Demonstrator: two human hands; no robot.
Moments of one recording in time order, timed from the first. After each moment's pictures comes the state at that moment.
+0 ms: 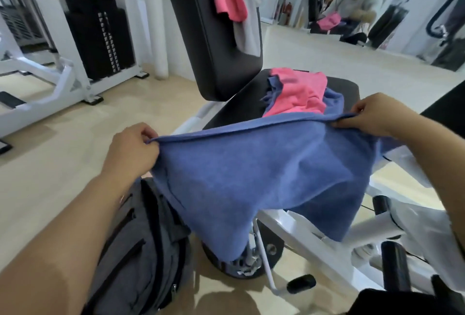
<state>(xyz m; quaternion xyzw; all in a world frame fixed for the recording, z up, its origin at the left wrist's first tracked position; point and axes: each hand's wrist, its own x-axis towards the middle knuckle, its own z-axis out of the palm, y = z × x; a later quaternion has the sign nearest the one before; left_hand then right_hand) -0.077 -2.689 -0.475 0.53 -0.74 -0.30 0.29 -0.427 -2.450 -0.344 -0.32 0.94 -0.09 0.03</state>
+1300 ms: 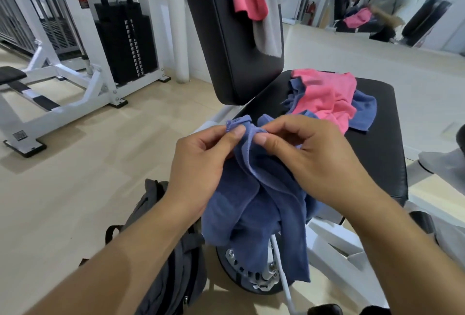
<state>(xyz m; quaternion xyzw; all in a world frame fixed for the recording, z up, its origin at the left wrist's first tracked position) -0.125 -2.588 -0.433 0.27 -0.58 -0.64 0.43 -0.262 -2.483 -0.383 -0.58 0.68 -0.44 0.10</state>
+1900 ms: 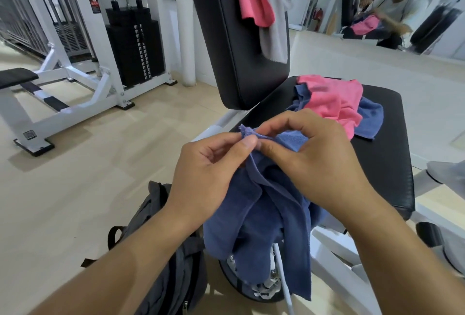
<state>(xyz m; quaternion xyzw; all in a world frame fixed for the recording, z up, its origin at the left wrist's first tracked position) -0.116 -2.576 -0.424 0.21 -0.65 -0.58 0.44 -0.255 -2.490 -0.378 -0.59 0.67 -0.45 0.03</state>
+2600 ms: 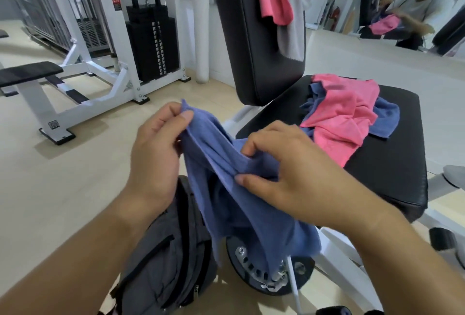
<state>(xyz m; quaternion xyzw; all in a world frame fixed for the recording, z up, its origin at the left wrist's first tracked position) -0.060 -2.602 -0.412 0.24 -0.55 -0.59 0.54 -0.222 -2.487 -0.377 -0.73 0.63 -0.27 0.03</state>
